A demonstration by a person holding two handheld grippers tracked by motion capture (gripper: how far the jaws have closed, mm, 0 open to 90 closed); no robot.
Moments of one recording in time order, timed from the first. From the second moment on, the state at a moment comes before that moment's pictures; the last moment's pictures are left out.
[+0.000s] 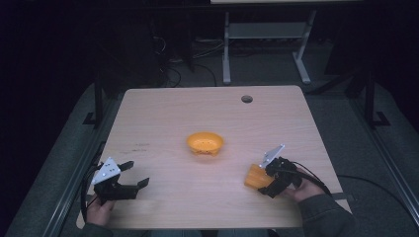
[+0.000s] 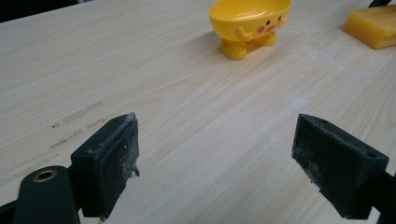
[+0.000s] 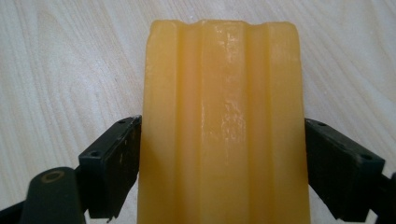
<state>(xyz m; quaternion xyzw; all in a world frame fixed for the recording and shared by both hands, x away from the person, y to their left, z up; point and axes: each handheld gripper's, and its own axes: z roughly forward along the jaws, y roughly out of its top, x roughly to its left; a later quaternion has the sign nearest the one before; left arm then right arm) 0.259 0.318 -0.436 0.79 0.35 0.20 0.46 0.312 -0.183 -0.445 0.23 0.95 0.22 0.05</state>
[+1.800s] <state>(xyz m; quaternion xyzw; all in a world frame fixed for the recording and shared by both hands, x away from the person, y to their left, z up) 0.259 0.321 -0.434 0.79 0.35 0.21 0.47 0.316 -0.180 -0.446 0.22 0.95 0.22 0.05</state>
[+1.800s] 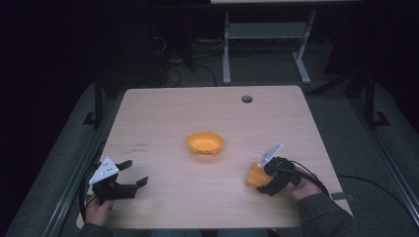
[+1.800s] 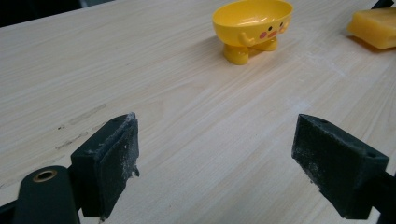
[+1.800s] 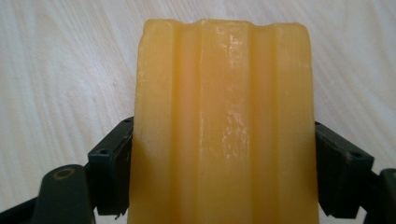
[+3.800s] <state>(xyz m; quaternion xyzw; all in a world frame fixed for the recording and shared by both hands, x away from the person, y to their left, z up) 0.259 0.324 -0.433 0.78 0.35 0.21 0.47 0.373 -0.140 -0.392 0.16 0.96 0.23 0.04</state>
